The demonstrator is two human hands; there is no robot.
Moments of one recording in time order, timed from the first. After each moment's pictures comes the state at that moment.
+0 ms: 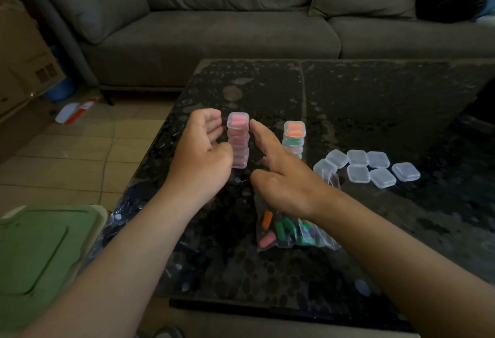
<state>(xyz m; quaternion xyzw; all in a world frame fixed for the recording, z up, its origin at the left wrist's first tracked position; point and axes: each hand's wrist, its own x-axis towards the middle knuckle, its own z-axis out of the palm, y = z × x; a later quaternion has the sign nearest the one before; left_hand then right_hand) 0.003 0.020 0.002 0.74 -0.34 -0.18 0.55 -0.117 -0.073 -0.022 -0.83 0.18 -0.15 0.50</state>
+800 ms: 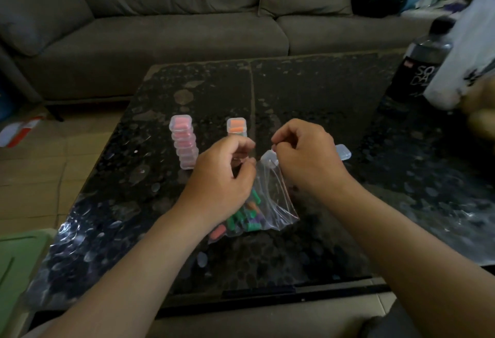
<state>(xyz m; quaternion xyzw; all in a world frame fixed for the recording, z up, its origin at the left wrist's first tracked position) -0.070 -0.008 -0.023 0.68 -0.55 -0.14 0.46 -0.205 -0.102 0.000 -0.77 0.46 -0.30 0.33</state>
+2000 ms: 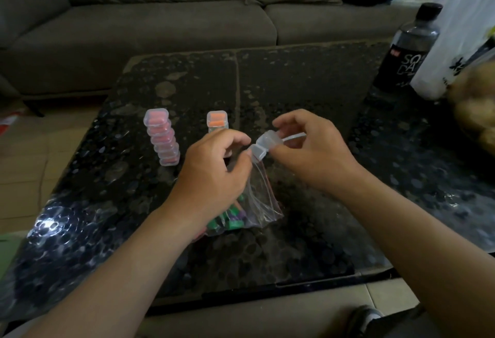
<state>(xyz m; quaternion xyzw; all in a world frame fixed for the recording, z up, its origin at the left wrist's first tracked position) -0.082 -0.021 -0.029 0.66 -0.58 -0.06 0.47 -0.237 -0.120 -0.009 -0.76 0.44 -0.29 0.37</state>
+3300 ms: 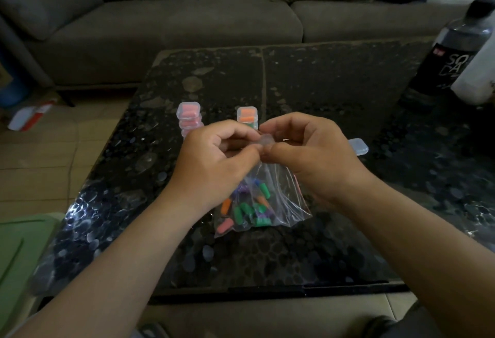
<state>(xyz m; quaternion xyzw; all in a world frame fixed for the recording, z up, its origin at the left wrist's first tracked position) -0.058 0.000 -0.007 0.63 -0.52 -0.18 0.55 -0.203 -0.087 0.002 -0.67 0.31 -0.30 0.60</state>
